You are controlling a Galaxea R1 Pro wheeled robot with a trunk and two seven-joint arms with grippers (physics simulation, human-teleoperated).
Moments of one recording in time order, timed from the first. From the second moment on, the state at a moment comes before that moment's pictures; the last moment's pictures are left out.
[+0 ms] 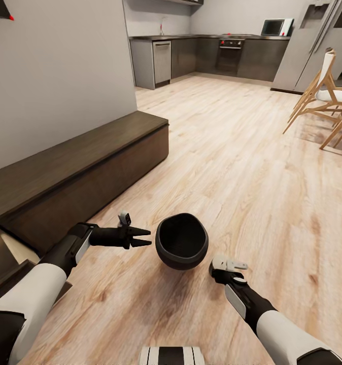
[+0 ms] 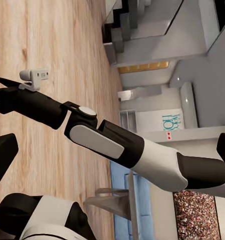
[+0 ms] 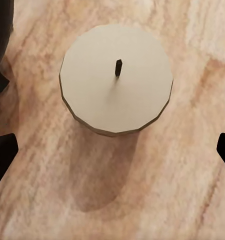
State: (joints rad) left arm -0.93 0.16 -0.16 -0.68 0.16 1.04 -1.57; right arm -0.71 -0.01 0.30 -0.42 -0.43 0.12 -0.25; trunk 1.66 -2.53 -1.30
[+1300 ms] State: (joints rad) left arm -0.93 0.16 -0.16 -0.69 0.16 1.04 -1.57; right arm -0.71 0.00 0.30 -0.42 -0.43 0.12 -0.25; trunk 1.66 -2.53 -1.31
